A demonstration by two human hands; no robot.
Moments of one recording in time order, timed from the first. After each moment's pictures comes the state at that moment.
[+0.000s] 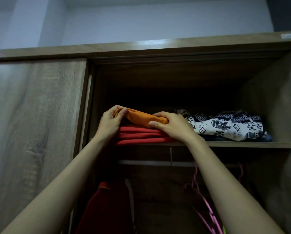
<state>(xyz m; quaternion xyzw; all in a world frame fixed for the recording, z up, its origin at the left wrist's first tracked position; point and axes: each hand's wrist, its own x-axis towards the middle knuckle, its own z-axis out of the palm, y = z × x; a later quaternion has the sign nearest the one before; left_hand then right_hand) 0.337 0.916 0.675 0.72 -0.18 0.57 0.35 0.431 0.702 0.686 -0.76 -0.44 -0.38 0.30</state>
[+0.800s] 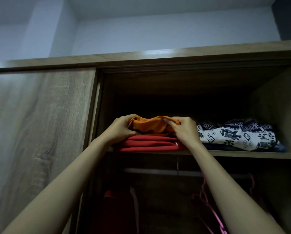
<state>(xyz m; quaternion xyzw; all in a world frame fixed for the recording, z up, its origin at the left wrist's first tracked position) 0.331 0.930 0.696 0.86 -0.18 0.44 0.20 0.443 0.716 0.687 -0.62 -0.45 -0.41 0.50</state>
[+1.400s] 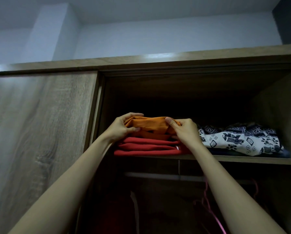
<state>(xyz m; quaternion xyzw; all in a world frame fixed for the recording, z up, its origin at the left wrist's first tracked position) 0.341 0.940 0.706 0.81 -0.21 0.41 0.37 0.452 0.724 0.698 -0.62 -0.43 -0.34 0.56</state>
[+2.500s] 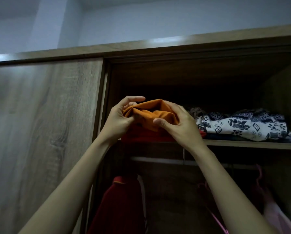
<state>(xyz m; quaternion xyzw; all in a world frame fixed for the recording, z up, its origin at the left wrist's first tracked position) 0.273 0.886 0.661 0.74 -0.28 0.51 0.35 0.386 0.713 0.656 -0.59 -0.55 -0.39 0.45</state>
